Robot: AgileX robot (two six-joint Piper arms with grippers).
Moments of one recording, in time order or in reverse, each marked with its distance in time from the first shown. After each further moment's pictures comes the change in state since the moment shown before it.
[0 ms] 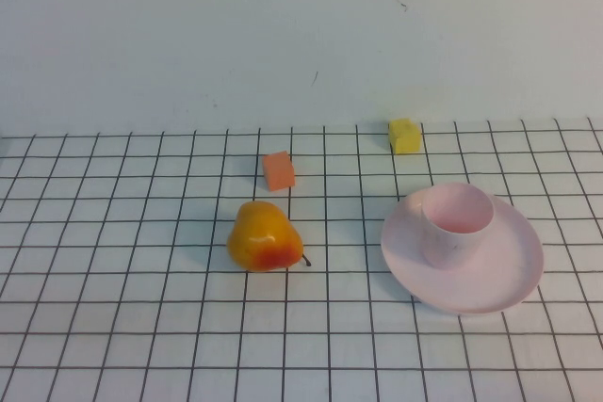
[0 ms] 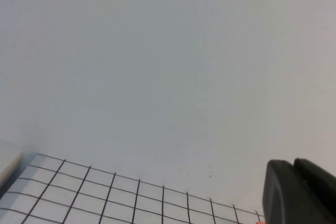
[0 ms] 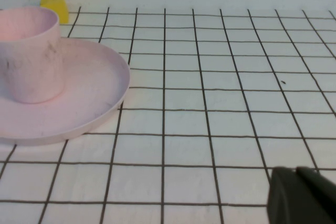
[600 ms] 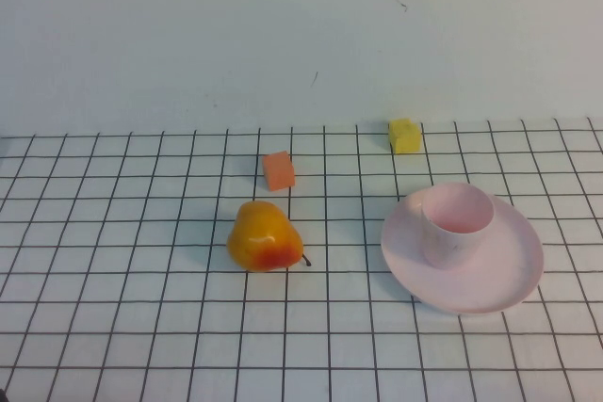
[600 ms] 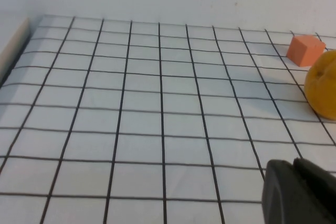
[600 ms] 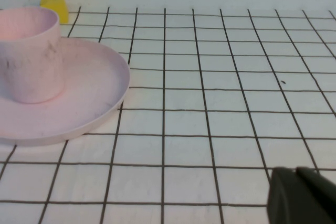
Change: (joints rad) right arm 0.000 0.000 0.000 0.000 0.000 0.002; left arm -0.105 -0.090 0.126 -0.530 0.342 0.745
